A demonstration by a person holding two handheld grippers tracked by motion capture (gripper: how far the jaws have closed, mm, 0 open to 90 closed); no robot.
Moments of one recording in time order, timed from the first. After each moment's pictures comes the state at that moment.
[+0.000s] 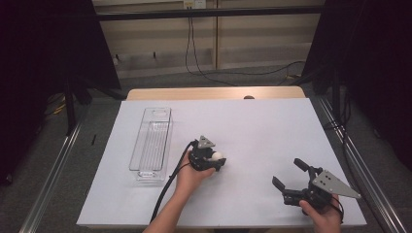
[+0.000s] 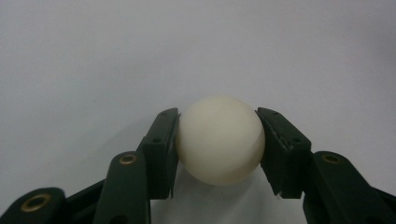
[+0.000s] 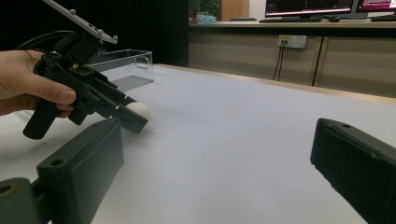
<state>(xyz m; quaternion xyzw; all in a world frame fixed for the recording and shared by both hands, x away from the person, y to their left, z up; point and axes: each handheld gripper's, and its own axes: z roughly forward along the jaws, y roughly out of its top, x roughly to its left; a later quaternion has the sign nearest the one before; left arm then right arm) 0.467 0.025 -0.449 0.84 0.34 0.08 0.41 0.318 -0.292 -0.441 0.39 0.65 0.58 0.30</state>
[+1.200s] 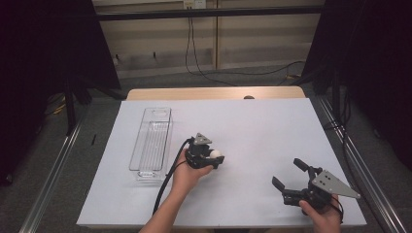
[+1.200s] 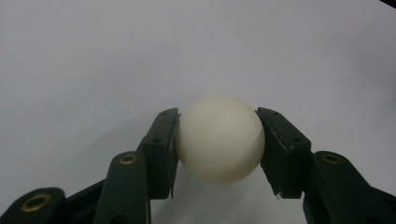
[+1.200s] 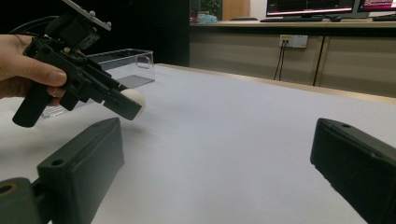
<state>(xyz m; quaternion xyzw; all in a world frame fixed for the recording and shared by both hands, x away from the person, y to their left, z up) 0.465 0.033 -0.432 0.84 0.35 0.06 0.42 0.318 -0.292 -0.441 0.39 0.65 0.58 0.30</state>
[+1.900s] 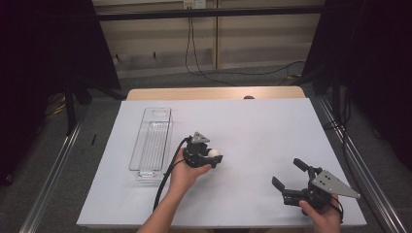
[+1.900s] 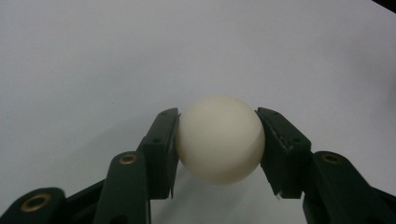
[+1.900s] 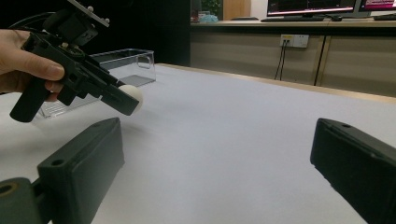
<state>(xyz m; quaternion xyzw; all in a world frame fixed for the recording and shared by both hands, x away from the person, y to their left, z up) 0.466 0.039 -0.427 0.83 0.36 0.06 0.42 0.319 -0.292 -0.441 0.39 0.65 0.58 0.30</state>
